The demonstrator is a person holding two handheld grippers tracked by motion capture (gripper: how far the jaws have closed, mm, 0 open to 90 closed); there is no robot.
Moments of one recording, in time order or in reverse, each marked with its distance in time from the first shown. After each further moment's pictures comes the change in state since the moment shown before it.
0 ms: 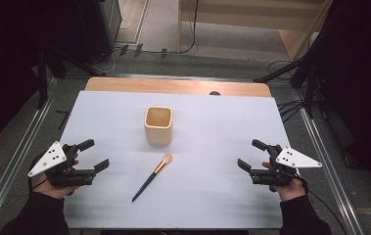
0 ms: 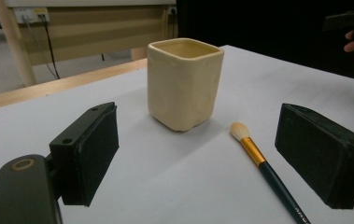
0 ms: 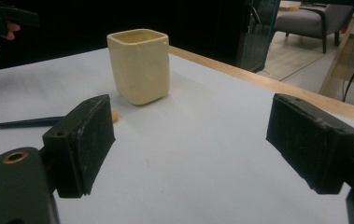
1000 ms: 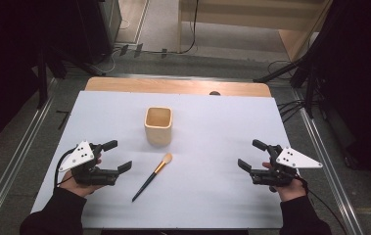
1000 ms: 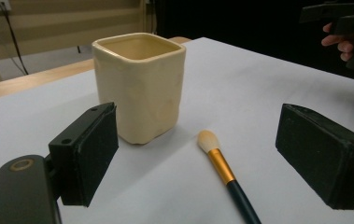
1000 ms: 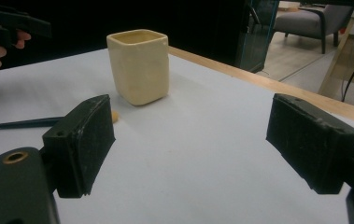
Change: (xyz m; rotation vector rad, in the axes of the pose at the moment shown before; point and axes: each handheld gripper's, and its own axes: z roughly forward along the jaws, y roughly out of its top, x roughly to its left) left arm -0.032 0.009 0.046 0.039 -0.079 0.003; right arm 0.000 0.000 -0.001 -0.002 -0.002 0.000
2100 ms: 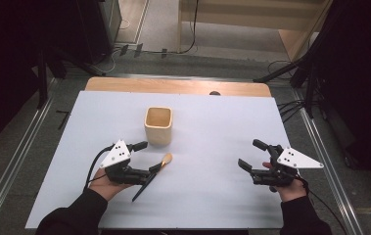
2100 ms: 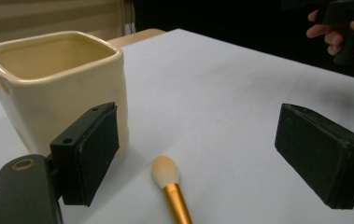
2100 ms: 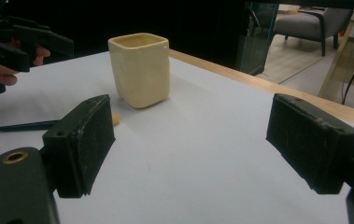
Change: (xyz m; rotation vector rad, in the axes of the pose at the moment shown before) left arm -0.038 0.010 0.062 0.057 -0.049 0.024; right arm 0.000 0.001 -0.002 -0.012 0.002 0.000
